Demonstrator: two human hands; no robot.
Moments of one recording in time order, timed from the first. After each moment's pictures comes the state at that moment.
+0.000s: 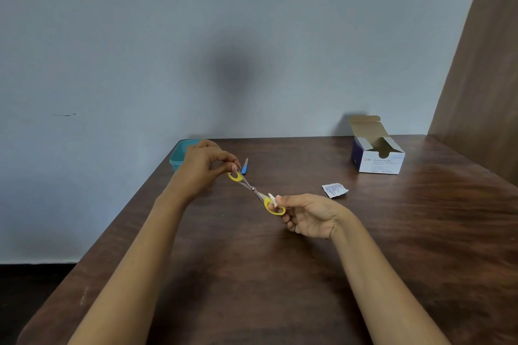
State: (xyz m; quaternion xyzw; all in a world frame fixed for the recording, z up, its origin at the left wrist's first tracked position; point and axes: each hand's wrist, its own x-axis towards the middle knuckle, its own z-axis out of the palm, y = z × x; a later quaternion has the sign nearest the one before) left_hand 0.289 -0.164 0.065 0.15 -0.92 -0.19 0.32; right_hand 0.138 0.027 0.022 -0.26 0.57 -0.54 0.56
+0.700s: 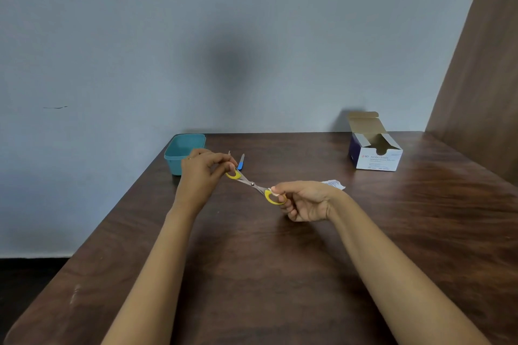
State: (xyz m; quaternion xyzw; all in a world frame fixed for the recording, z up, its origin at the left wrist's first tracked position) left_hand 0.277 -0.151 0.034 0.22 -0.86 -0.22 0.41; right_hand 0.107 0.006 0.024 -0.26 0.63 -0.45 0.58
